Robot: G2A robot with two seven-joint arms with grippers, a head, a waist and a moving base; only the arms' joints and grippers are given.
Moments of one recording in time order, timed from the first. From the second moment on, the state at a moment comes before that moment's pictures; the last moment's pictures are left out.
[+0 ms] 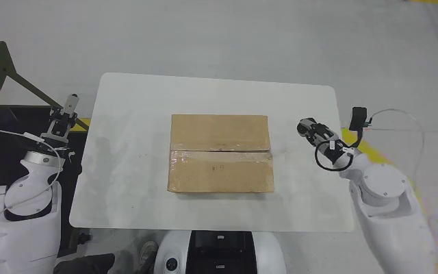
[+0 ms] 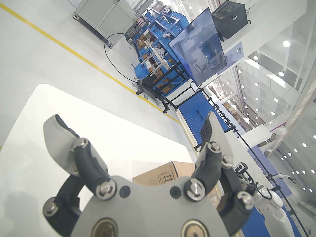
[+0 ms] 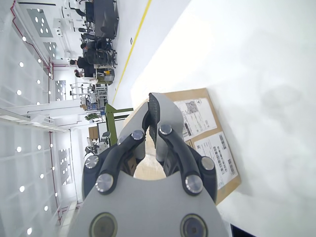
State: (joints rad) left arm 1.67 -1.09 -2.04 -1.79 0.11 -0.38 -0.32; right arm -1.46 -1.07 1.50 -1.92 0.18 0.34 0.43
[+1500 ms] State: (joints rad) left arm 1.67 -1.09 -2.04 -1.79 0.11 -0.38 -0.32; right arm -1.43 -1.06 1.59 -1.89 0.18 0.28 0.43
